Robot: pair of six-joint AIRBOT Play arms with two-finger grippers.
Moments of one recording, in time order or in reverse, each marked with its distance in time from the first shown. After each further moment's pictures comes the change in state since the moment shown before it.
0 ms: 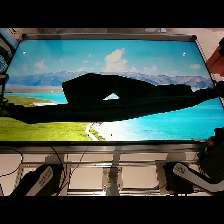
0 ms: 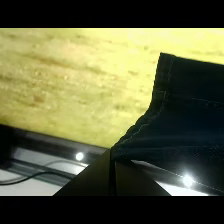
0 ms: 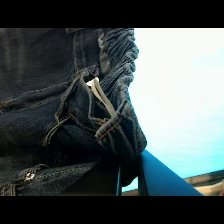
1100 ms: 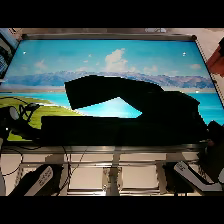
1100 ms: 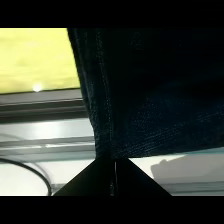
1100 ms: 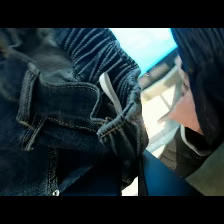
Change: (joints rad) left arm 0.001 -0.023 -0.364 -0.131 -0.070 0.178; right arm -0.296 0.101 -0.595 -0.160 -0.167 0.104
